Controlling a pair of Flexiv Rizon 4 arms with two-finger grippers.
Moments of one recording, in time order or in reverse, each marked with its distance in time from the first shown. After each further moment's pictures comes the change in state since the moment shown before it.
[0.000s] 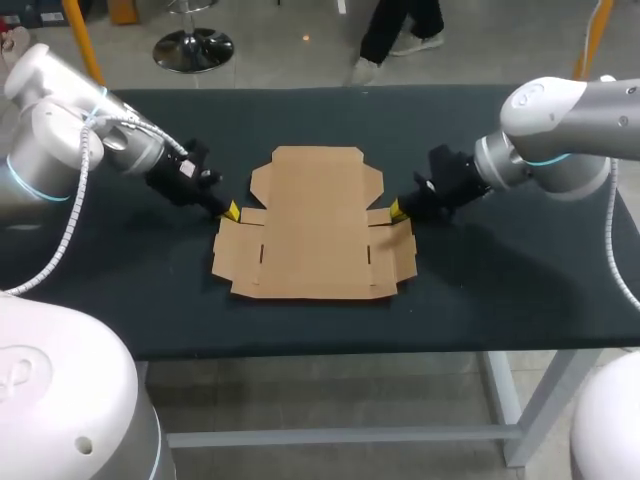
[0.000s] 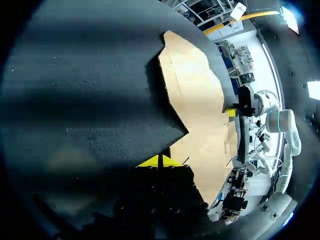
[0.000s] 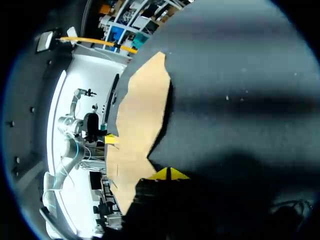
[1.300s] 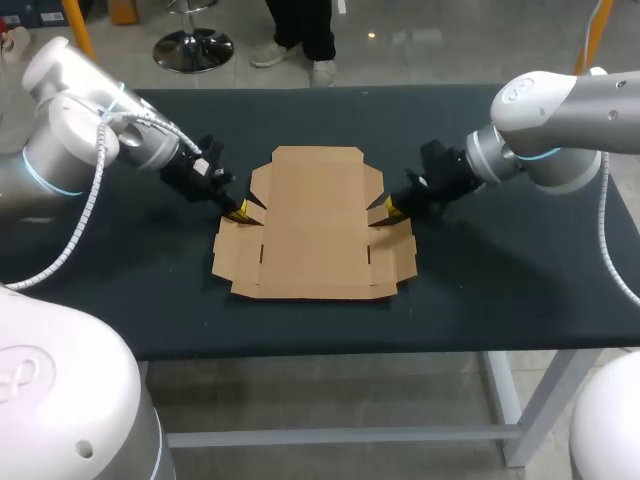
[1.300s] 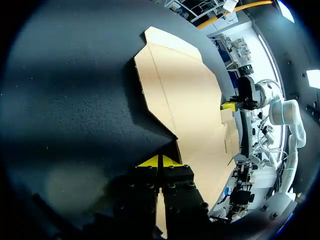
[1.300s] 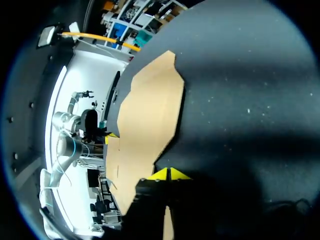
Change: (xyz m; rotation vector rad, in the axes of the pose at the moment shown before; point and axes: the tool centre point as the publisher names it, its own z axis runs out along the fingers) left arm 0.015 -0.008 0.013 -0.018 -0.023 0.074; right arm 0.011 0.008 0.008 0.012 -0.018 -0.029
